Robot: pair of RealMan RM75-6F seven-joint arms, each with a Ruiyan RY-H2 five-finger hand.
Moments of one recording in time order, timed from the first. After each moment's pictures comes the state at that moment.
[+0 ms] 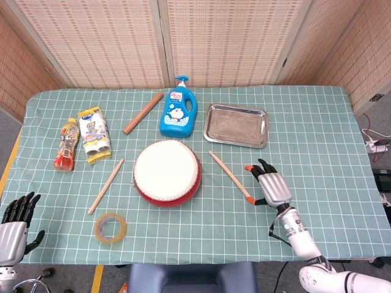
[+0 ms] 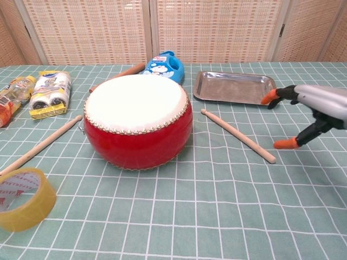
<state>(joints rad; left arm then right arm) -0.01 -1.25 -0.01 -1.45 1.52 1.56 -0.01 0.49 -1.51 0.17 -1.54 -1.18 1.05 -0.33</state>
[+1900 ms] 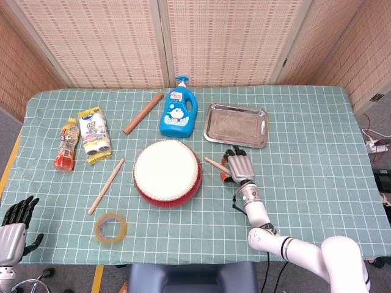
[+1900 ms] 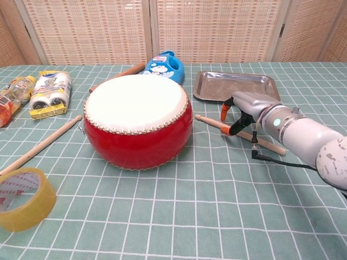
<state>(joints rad) -0.01 -1.30 -0.01 -1.34 1.49 1.49 -0.11 0.81 -1.89 0.31 -1.04 -0.83 0.89 -0.47</state>
